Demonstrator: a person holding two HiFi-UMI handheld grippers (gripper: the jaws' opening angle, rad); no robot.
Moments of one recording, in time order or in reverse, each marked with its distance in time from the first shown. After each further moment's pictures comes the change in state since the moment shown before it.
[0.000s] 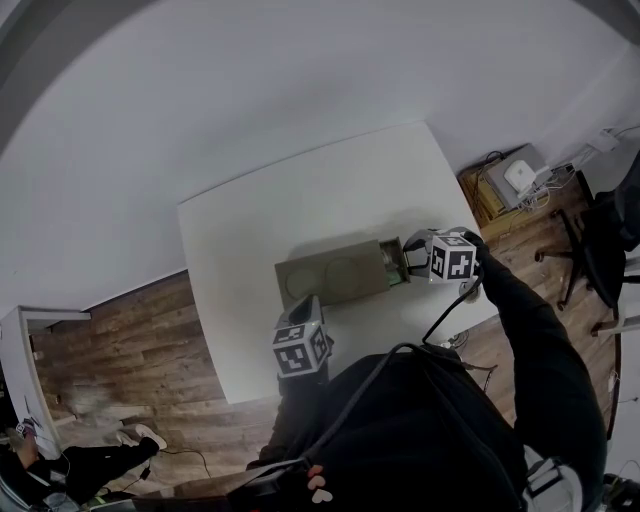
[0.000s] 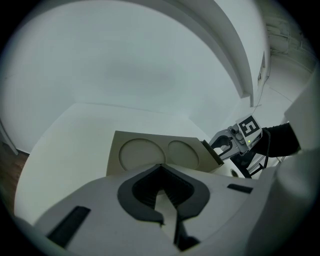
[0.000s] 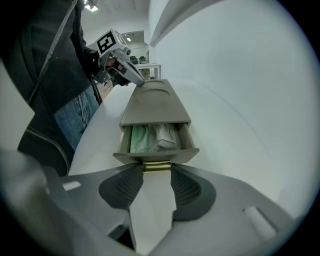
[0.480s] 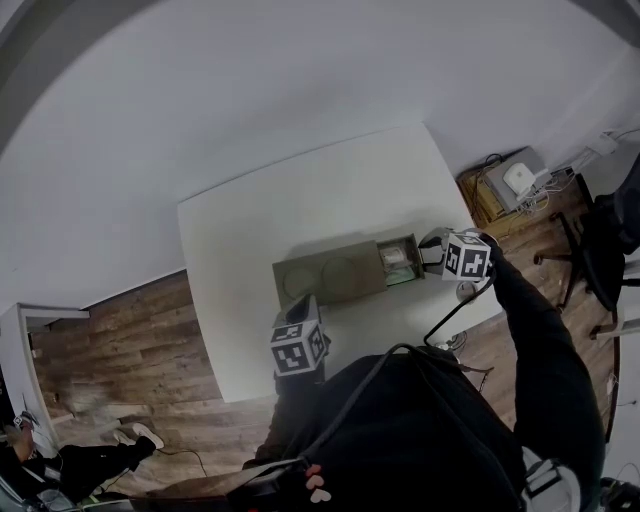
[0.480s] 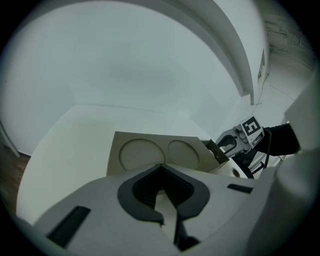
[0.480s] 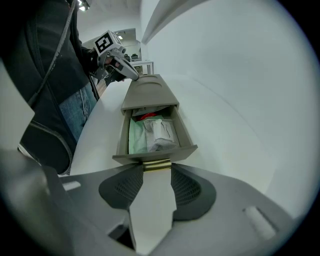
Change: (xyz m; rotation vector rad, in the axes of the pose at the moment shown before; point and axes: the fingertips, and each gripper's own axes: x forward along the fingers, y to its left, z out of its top) left arm 0.002 0.001 0.001 0.010 0.005 0.011; right arm -0.020 -0.005 -0.042 0.077 0.035 -0.040
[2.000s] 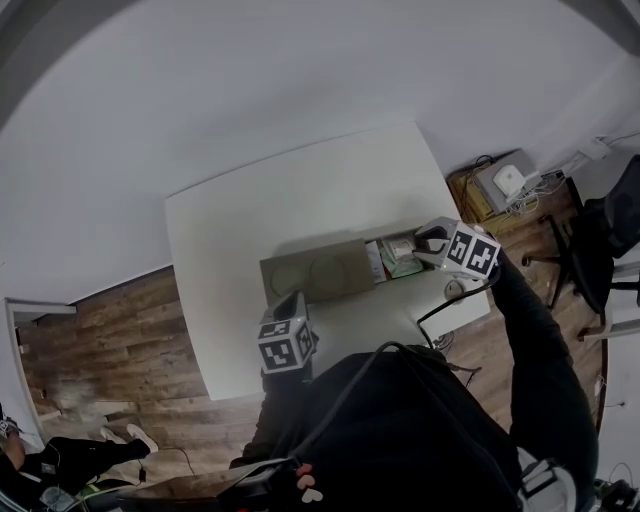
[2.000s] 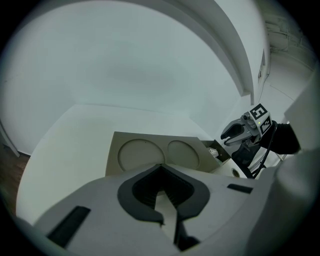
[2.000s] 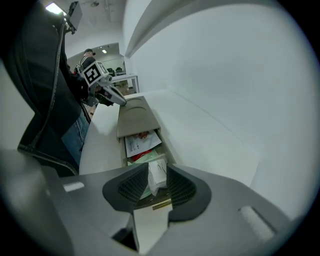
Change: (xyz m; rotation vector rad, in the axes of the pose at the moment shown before) left arm 0.002 -0.001 0.000 -0.003 0.003 -0.003; right arm -0.053 -0.018 0.028 0.167 -0.121 -0.096
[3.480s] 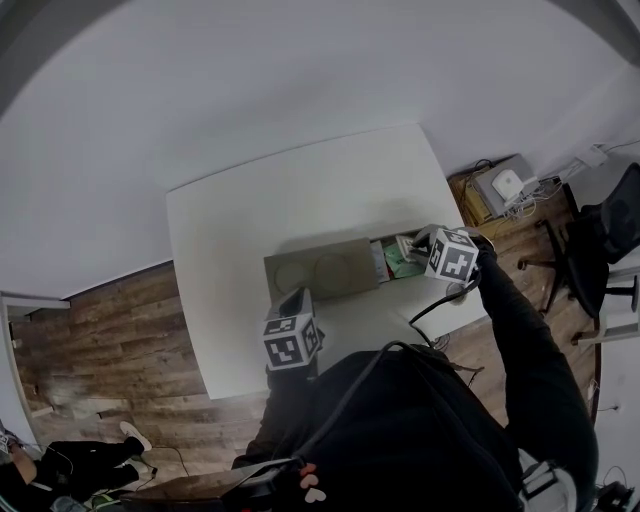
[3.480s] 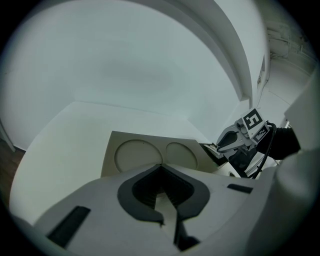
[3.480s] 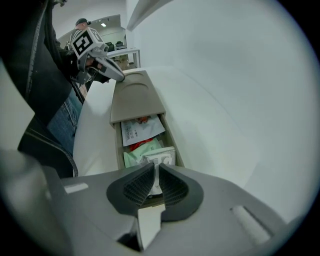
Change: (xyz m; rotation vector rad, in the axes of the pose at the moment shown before) left arm 0.002 -0.002 0.002 -0.028 -0.018 -0.035; right arm 0.029 0.007 -0.011 -0.079 0.268 -0.029
